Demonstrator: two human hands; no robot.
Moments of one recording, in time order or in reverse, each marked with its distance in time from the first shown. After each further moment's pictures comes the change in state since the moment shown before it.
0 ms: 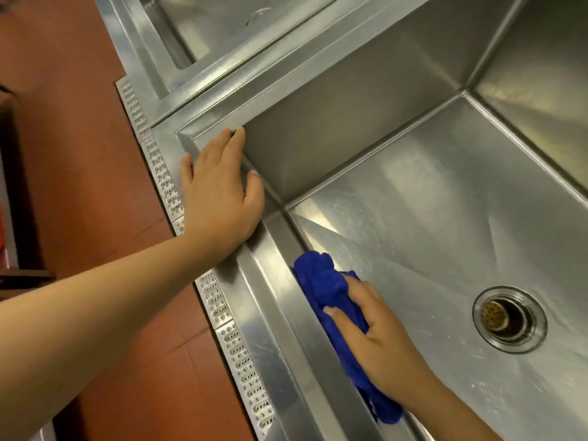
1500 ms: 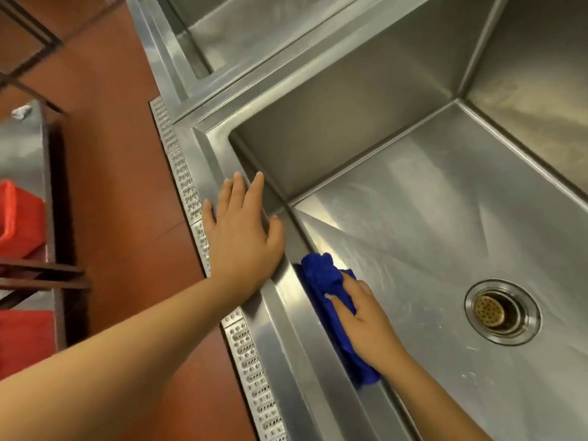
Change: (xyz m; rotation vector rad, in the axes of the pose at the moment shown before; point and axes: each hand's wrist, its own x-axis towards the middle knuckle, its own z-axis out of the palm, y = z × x) left_hand -0.091 0.039 0.012 0.090 -0.024 -0.093; right_hand -0.016 0.057 -0.003 0.011 -0.004 0.058
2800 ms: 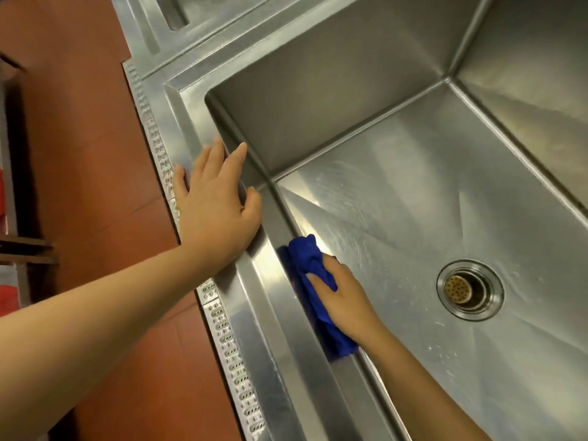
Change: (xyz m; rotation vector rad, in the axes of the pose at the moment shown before) left_hand 0.000 -0.001 -0.002 -0.025 0.006 0.021; right_hand 0.003 0.008 -0.004 -0.031 -0.020 0.023
